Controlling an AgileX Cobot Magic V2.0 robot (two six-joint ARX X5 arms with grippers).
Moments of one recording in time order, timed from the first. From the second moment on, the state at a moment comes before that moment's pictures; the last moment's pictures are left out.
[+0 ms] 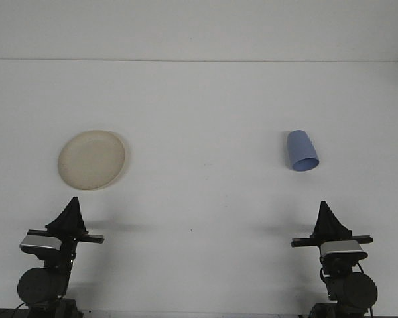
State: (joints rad) left arm -0.08 0.01 0.03 0.27 -0.02 -0.04; right arm 0.00 0.00 0.01 0.14 -0.08 0.02
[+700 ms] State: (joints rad) left arm -0.08 0.01 0.03 0.27 -0.02 -0.04; right arm 0.00 0.05 0.25 -0.08 -0.08 0.02
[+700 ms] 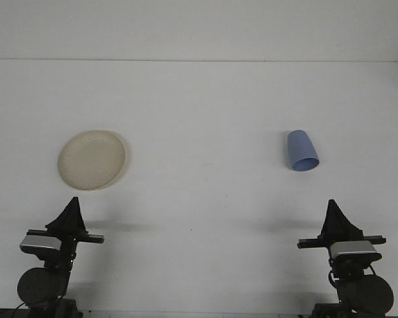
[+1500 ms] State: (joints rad) left arm -0.08 0.01 0.03 0.27 -0.02 -0.04; right arm 0.00 0.70 0.86 -0.80 -0.08 0.03
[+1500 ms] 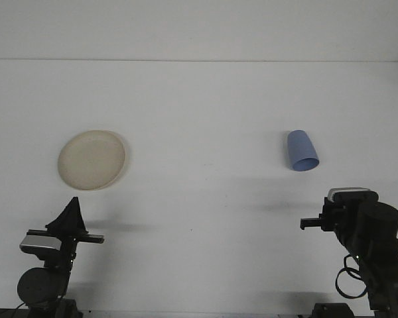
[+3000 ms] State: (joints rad) left arm -0.08 0.01 0.03 0.27 -0.02 -0.04; right arm -0.07 0.89 0.44 0.02 0.02 0.05
